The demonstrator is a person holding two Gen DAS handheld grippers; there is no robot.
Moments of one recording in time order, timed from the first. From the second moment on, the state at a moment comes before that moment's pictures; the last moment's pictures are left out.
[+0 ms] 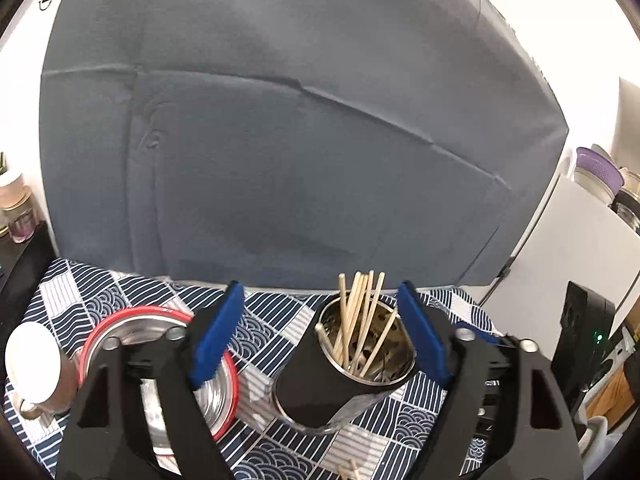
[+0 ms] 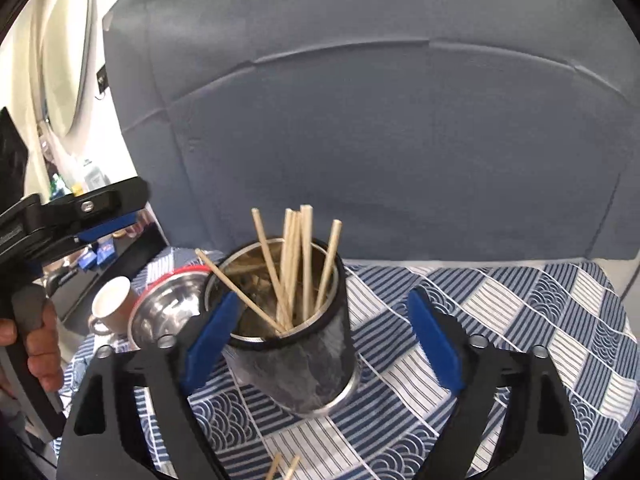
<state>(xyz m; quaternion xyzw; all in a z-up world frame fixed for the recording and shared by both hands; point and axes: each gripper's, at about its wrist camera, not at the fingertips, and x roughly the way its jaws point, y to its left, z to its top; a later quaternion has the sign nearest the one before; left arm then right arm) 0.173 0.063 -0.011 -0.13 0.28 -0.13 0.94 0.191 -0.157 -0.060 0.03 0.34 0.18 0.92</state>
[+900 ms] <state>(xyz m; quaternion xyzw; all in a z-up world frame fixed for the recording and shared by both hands) 0.106 0.063 -0.101 -0.12 0.43 -0.12 0.89 0.122 -0.150 -0.166 -0.03 0.50 0.16 0.85</state>
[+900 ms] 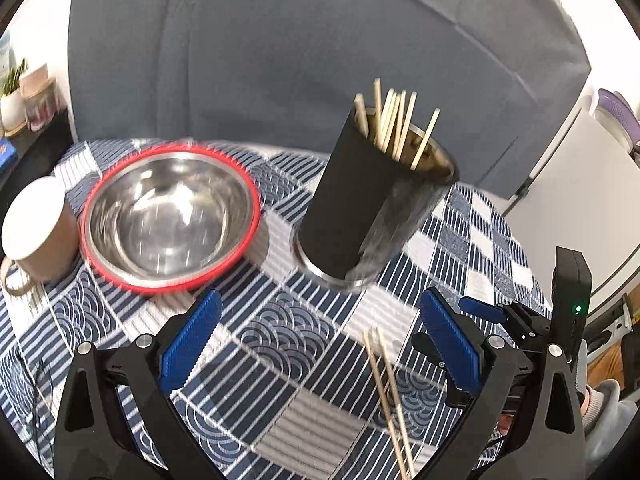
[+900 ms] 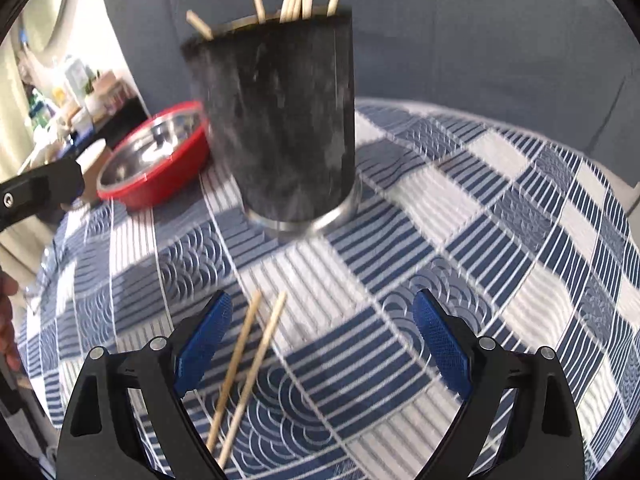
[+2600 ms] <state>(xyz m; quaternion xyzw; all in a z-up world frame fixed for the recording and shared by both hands) 0.113 -0.054 -0.205 0.08 0.57 -0.11 0.81 0.067 -0.170 -0.195 -0.07 0.56 0.14 0.81</state>
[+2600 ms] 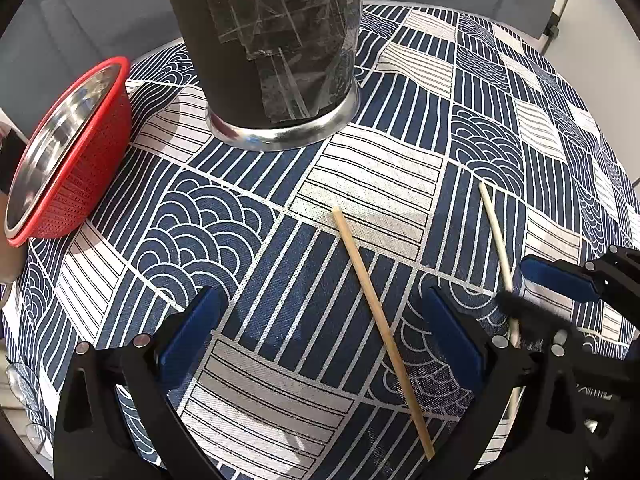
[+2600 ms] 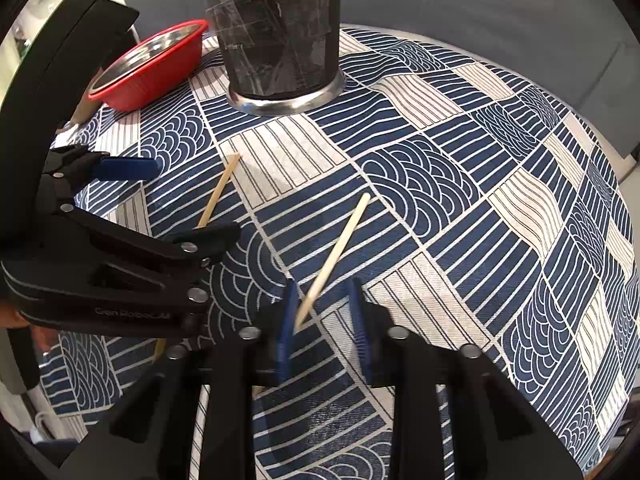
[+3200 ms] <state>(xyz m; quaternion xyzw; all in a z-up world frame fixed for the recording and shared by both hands) 0.106 -0.009 -0.192 0.01 0.59 -0.14 0.79 0.075 -0.183 -0.194 -0.06 0.58 0.14 0.80</state>
